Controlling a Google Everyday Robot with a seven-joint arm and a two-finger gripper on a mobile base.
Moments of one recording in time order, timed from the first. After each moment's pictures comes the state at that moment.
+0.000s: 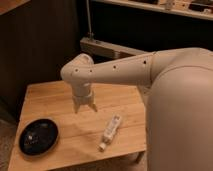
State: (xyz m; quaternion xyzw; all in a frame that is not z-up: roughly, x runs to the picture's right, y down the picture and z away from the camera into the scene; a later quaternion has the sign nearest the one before) arm -0.100 0.097 0.705 -0.26 0.23 0.65 0.68
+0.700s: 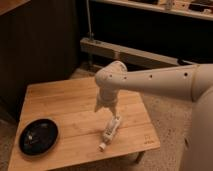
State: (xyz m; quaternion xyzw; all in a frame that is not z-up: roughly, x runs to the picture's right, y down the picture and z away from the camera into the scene) arm 0.013 0.109 0.732 -0.25 0.21 0.75 0.58
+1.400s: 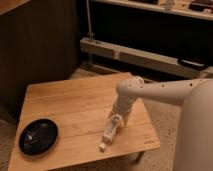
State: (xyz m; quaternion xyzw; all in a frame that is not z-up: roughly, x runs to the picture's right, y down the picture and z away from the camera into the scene) arm 0.066 0.170 0.808 -0.27 0.26 0.80 0.47
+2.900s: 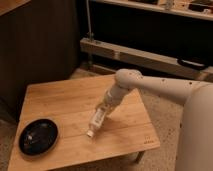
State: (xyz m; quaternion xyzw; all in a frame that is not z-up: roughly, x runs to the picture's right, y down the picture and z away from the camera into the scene) arm -0.035 0.095 0.789 -0.41 0.14 0.76 0.49
